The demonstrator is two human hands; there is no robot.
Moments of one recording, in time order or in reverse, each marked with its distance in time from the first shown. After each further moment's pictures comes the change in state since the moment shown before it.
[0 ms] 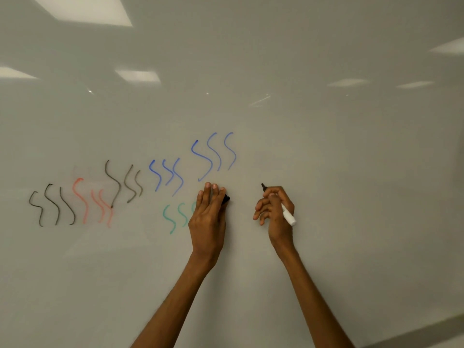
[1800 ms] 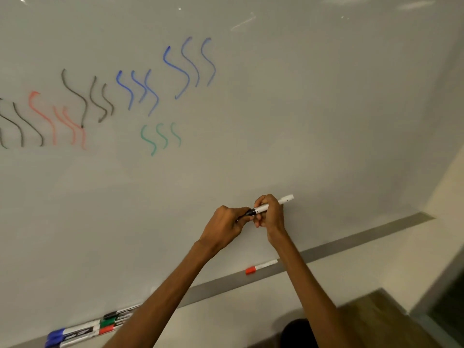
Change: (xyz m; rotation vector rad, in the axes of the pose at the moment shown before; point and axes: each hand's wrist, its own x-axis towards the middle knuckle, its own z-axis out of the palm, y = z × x) left_hand -0.143 0.067 -0.041 -0.388 -0.921 -0.120; right_hand -0.141 0.059 -0.081 -0.064 0.173 0.728
